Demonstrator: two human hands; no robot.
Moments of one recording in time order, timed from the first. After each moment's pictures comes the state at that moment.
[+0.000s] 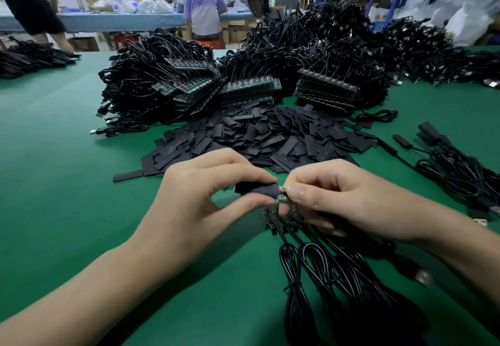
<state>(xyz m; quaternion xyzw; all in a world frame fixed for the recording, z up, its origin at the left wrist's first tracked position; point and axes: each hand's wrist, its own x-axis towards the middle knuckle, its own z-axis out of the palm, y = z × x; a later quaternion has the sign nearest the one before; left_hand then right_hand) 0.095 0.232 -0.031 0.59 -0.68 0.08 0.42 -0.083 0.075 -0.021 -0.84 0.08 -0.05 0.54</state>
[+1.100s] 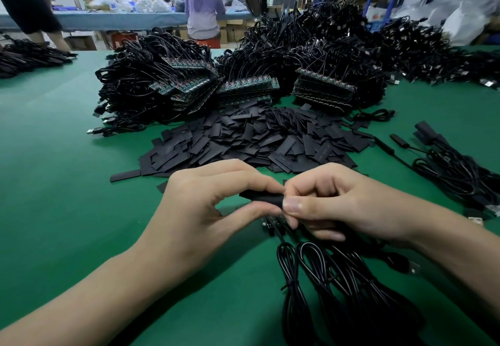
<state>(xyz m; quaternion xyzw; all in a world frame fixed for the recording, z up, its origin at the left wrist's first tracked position) 0.088 0.230 -0.036 0.57 -0.69 0.06 0.44 -0.082 0.077 -0.023 -0.79 0.04 -0.01 0.61</state>
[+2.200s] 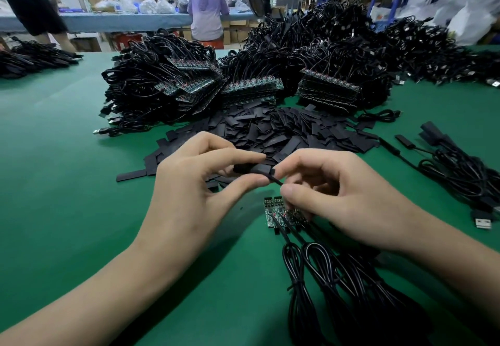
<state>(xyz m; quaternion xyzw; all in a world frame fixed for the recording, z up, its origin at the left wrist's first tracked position) 0.093 0.228 -0.035 0.67 -0.56 0.08 0.48 -0.076 0.090 -0.026 -0.85 0.12 -0.22 0.47</state>
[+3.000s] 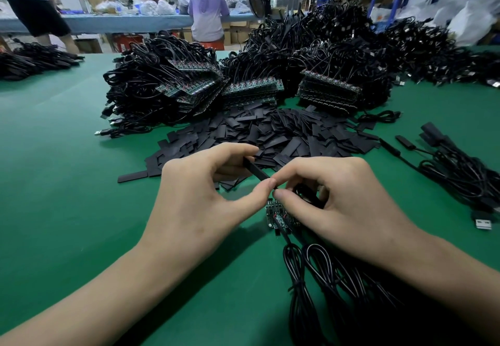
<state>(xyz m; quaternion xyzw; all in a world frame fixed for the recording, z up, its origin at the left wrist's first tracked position) 0.082 0.228 -0.032 0.68 -0.52 0.02 0.51 -0.072 0.100 -0.034 -0.92 0.12 -0.32 0.19</state>
